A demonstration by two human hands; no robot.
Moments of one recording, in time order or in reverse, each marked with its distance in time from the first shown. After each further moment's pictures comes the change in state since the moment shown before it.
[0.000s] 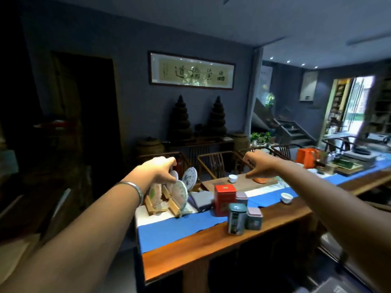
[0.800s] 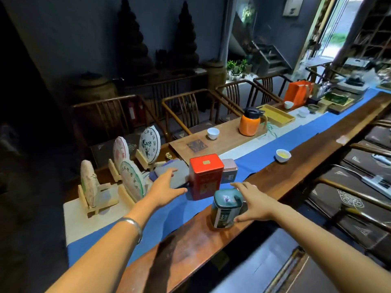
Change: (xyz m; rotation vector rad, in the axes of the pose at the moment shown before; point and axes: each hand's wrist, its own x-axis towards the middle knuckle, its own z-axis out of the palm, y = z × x) left_hand 0.356 0.014 0.325 -0.689 -0.220 -0.031; right_hand 0.227 0.181 0.304 0.267 -0.346 0.100
